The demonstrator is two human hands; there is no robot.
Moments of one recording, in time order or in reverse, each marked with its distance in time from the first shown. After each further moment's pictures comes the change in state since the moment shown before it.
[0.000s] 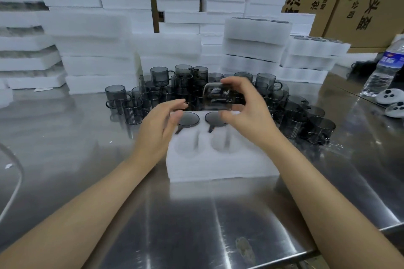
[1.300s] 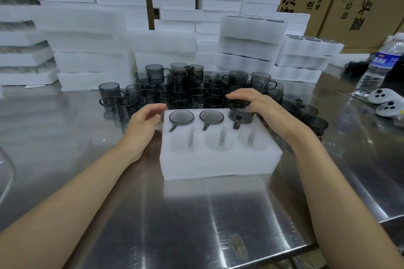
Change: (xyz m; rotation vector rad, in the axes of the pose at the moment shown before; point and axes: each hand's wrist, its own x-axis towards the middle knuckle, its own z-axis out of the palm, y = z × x) left_hand 0.010 -0.029 -0.002 -0.372 -0.022 -0.659; right_hand 0.006 0.014 -0.058 -0.171 -0.350 0.260
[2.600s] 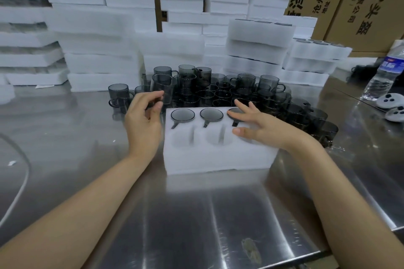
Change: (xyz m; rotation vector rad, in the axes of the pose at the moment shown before) left_hand -0.006 0.005 0.001 0.117 0.377 0.589; right_hand -0.001 0.007 0.020 -0.314 -0.213 0.112
